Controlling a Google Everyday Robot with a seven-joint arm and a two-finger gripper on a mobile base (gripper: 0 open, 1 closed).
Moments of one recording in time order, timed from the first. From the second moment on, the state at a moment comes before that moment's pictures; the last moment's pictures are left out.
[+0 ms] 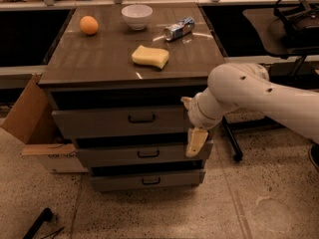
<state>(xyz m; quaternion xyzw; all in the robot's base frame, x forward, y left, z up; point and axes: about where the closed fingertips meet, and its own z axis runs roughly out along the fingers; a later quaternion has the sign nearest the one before) 0.572 -0.095 0.700 -0.71 0.67 0.01 0.23</state>
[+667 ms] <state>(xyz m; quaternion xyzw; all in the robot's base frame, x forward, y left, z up) 0.599 -0.090 0.676 -0.73 0.65 -0.02 0.22</state>
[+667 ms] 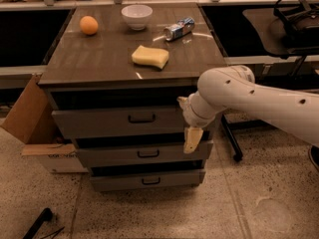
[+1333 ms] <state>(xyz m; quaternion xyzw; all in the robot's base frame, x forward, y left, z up) 0.620 -0.082 0.662 -0.74 0.64 -0.02 0.20</state>
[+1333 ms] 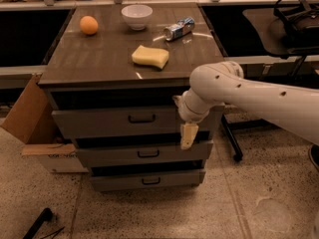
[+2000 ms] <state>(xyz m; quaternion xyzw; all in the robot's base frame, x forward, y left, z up) 0.633 -0.075 0.653 -0.75 0.63 0.00 0.18</state>
